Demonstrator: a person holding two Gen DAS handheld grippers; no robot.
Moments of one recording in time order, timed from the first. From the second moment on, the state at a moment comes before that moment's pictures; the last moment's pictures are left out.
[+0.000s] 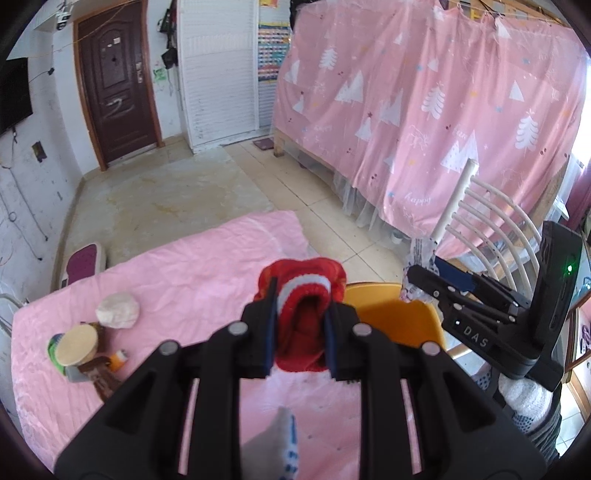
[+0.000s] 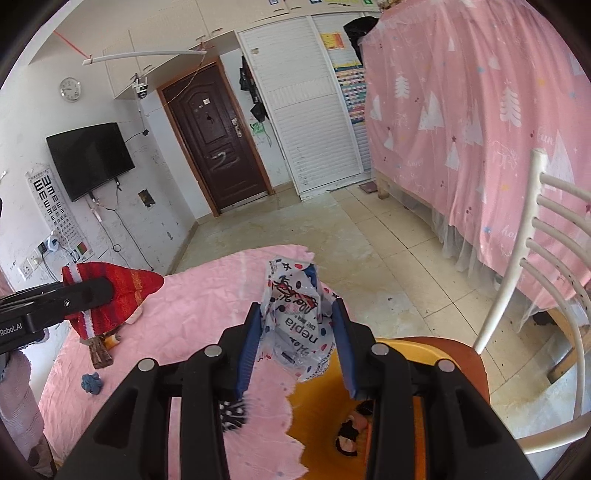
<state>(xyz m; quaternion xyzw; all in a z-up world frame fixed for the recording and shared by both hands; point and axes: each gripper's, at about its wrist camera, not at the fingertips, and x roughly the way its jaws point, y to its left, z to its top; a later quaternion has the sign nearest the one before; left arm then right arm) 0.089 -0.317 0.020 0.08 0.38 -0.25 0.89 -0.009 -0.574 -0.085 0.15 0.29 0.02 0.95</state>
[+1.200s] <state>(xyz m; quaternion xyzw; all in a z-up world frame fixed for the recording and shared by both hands) 0.086 -0.418 -0.001 0.13 0.41 -0.30 0.85 -0.026 -0.624 -0.123 0.20 0.29 -0.02 0.93</state>
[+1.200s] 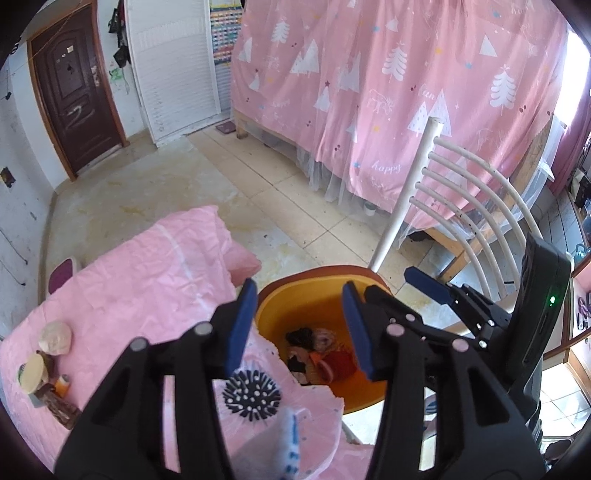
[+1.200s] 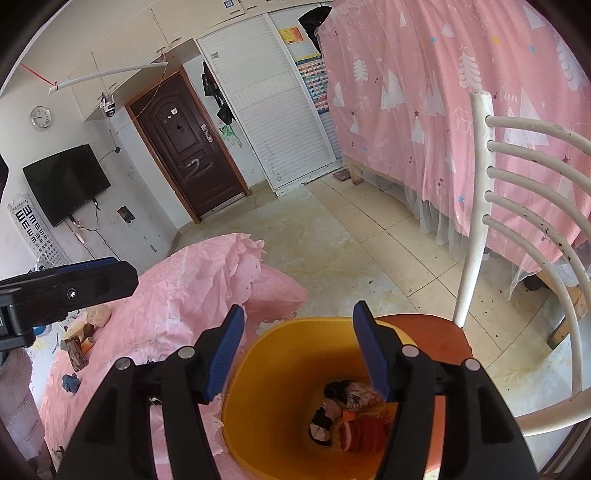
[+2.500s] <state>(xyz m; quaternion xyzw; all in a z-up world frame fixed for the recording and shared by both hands) 0.124 -0.179 0.039 0.00 0.38 -0.20 0.90 0.060 -0.407 -0.066 0.07 0.32 0.09 0.94</state>
